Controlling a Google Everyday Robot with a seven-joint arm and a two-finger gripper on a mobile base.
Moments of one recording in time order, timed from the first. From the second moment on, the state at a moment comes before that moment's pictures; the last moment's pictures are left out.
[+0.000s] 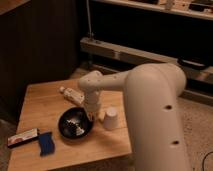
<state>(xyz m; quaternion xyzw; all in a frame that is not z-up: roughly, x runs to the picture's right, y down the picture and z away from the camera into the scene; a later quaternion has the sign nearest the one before) -0.063 0.173 0.823 -0.35 0.25 0.56 0.71</state>
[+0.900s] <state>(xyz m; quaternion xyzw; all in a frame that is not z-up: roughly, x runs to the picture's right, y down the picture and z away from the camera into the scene) 0.031 0.269 0.710 -0.36 0.28 0.56 0.69</state>
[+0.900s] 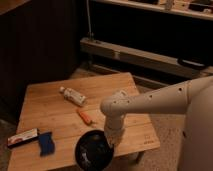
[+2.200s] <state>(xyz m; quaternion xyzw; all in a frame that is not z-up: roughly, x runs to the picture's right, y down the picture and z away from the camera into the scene) -0.220 0.198 0.786 -0.41 0.19 0.41 0.79</state>
